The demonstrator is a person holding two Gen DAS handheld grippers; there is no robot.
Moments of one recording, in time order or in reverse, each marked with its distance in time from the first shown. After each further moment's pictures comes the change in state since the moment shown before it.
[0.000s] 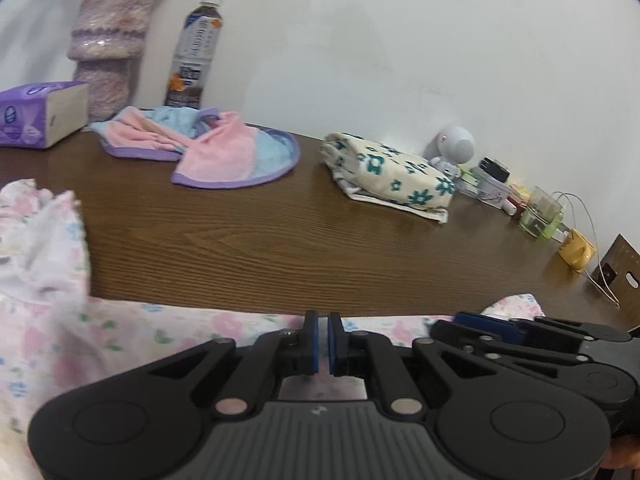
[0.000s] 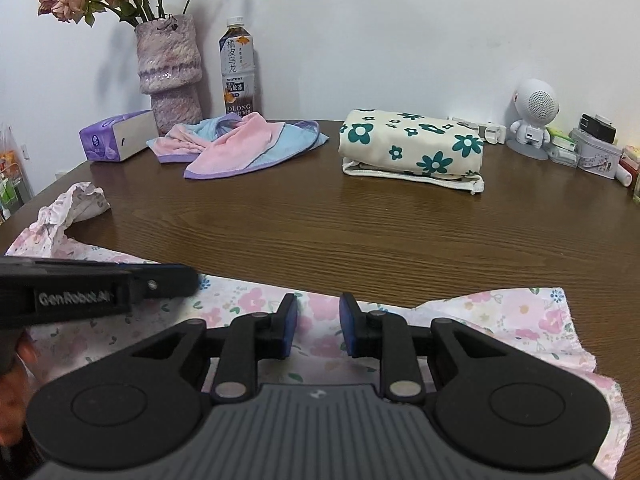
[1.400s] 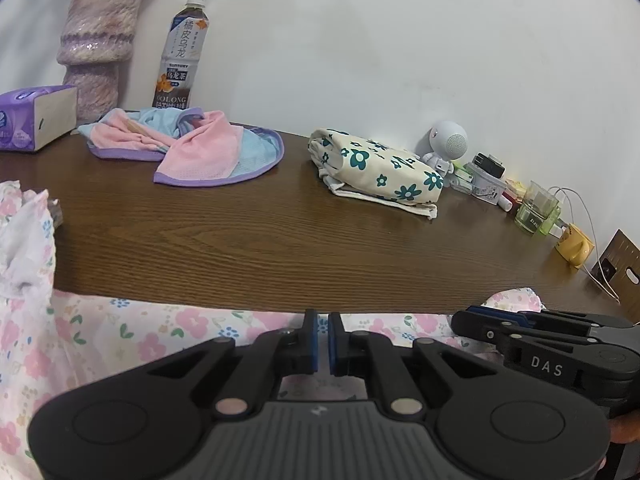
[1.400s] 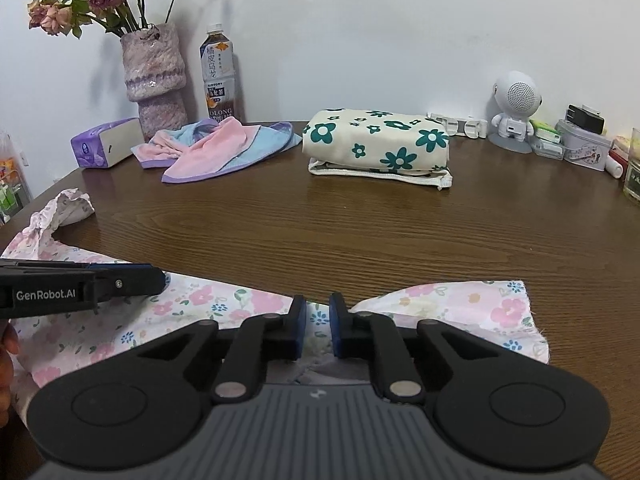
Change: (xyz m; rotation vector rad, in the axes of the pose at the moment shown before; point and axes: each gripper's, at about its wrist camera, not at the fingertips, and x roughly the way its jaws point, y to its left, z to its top) left arm 0.009 -0.024 -0.006 0.018 -0.007 -0.002; right arm -0.004 -0.042 -0.002 0.023 0.000 0.010
